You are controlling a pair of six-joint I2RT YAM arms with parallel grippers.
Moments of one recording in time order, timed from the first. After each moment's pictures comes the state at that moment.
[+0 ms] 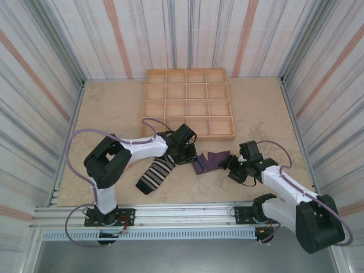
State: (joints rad) left arm -0.87 1.85 1.12 -0.36 0.26 -1.03; right arm 0.32 1.05 0.40 -0.44 -0.36 0.98
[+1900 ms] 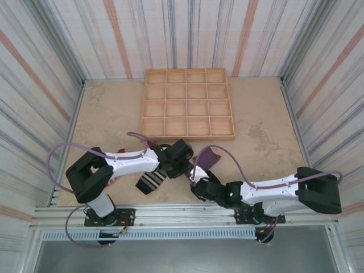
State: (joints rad) left arm -0.99 1.64 0.94 -0.42 0.05 -1.41; right arm 1.38 1.23 0.39 -0.03 0.57 0.31
